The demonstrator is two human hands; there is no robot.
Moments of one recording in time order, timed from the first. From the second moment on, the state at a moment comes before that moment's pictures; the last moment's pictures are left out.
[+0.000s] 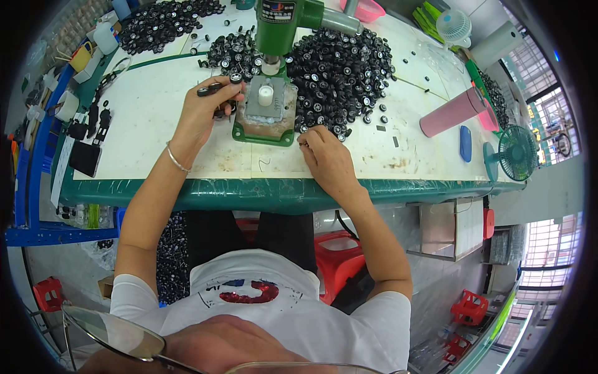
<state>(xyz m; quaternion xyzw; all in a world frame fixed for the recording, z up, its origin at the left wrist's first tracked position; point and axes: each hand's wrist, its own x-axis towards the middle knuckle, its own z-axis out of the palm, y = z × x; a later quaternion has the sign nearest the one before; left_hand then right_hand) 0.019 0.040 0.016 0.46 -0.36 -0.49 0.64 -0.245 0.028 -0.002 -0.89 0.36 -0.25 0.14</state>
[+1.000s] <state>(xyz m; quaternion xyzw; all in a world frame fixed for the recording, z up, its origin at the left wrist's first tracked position) 0.009 0.024 0.012 0.50 -0.50 -0.35 0.61 -0.180 -0.045 0.017 -0.73 0.31 -0.46 0.41</state>
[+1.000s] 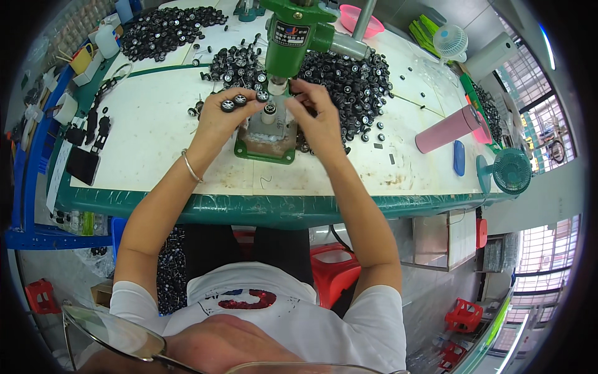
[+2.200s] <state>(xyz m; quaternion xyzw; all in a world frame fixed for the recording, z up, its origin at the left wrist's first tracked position) -0.009 0.007 0.013 0.46 -0.49 -0.40 0.62 -0.156 -0.063 0.237 -0.64 0.08 -0.72 0.25</state>
